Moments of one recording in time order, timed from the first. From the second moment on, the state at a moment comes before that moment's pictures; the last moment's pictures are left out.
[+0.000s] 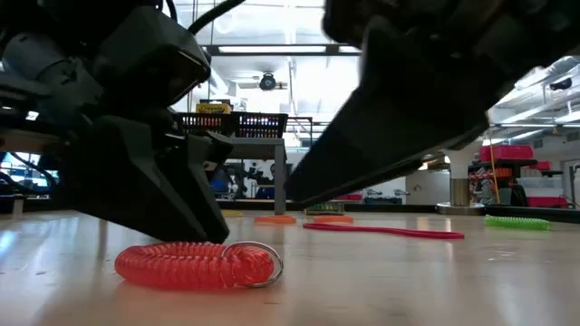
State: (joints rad) left arm -0.52 1.93 0.72 0.58 -0.18 -0.04; right arm 0.57 2.05 1.14 0.17 0.35 0.52
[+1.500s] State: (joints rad) left arm -0.49 1.85 0.31 1.18 -0.28 -0.03; right arm 0.62 1.95 1.17 -0.25 0.65 0.62
